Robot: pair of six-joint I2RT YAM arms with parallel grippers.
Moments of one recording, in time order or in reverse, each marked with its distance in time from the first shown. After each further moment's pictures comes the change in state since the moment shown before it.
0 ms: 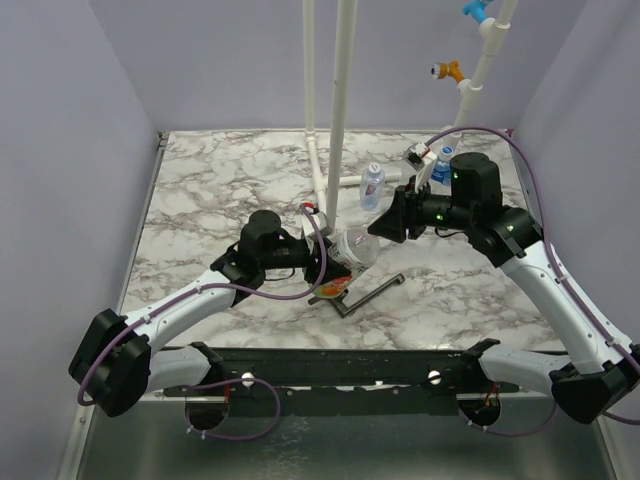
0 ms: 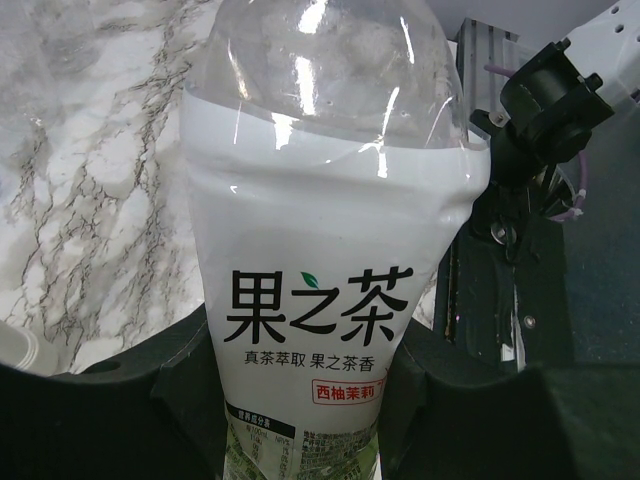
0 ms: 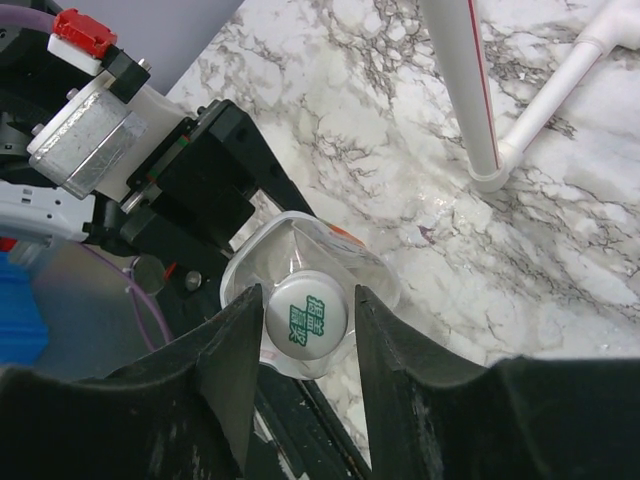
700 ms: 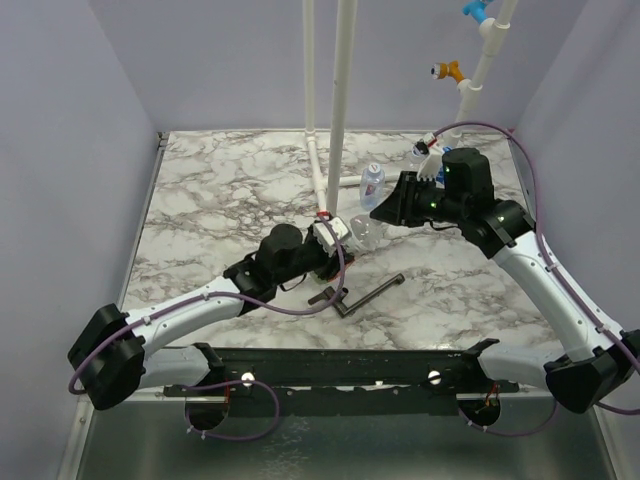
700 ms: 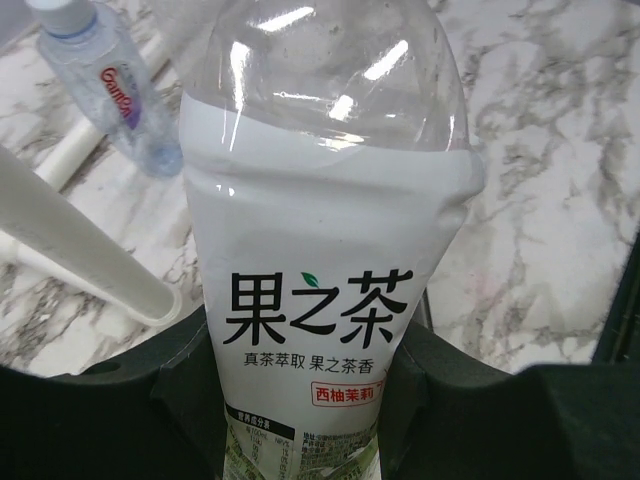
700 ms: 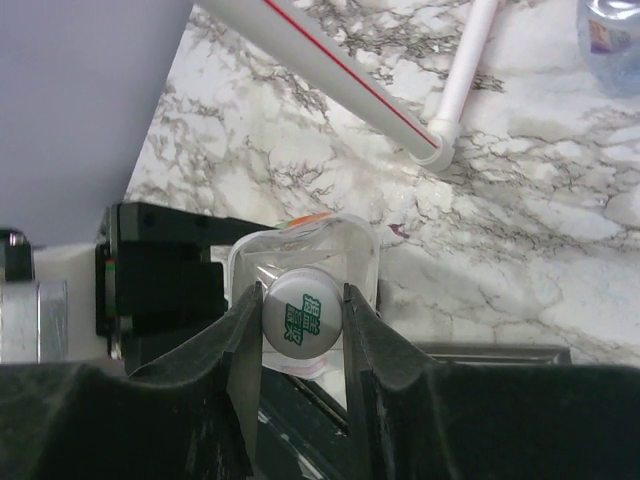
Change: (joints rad) left arm -0.161 0.001 0.021 -0.040 -0.523 0.111; right arm -0.009 0.060 0.015 -0.003 0.186 0.232
